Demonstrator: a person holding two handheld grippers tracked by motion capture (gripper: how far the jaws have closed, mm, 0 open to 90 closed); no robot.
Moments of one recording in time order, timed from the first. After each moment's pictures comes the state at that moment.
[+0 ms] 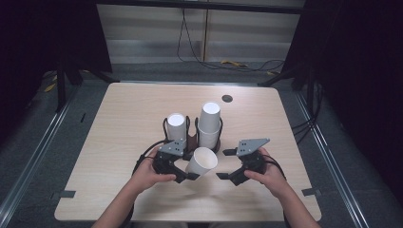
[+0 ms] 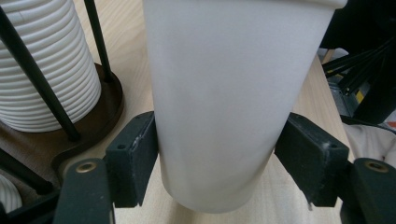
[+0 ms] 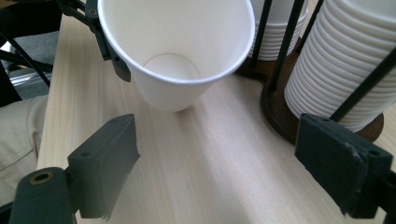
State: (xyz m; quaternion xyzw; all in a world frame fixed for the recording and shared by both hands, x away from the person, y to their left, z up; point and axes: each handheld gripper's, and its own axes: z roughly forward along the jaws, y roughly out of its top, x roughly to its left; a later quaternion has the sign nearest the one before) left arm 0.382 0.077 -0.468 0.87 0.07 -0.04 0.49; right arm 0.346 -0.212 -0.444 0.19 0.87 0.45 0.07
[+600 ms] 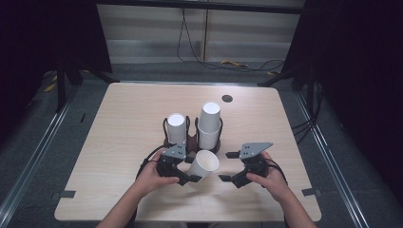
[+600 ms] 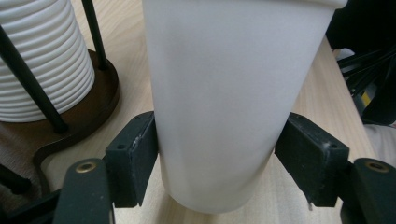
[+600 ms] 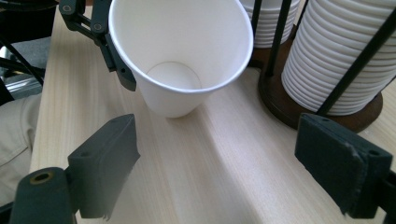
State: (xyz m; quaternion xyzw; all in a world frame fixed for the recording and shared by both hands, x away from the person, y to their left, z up) left arm 0.380 0.069 -0.486 0.87 0.08 -0.05 0.49; right arm 0.341 -0.221 -0.456 0.21 0.87 0.45 0.07
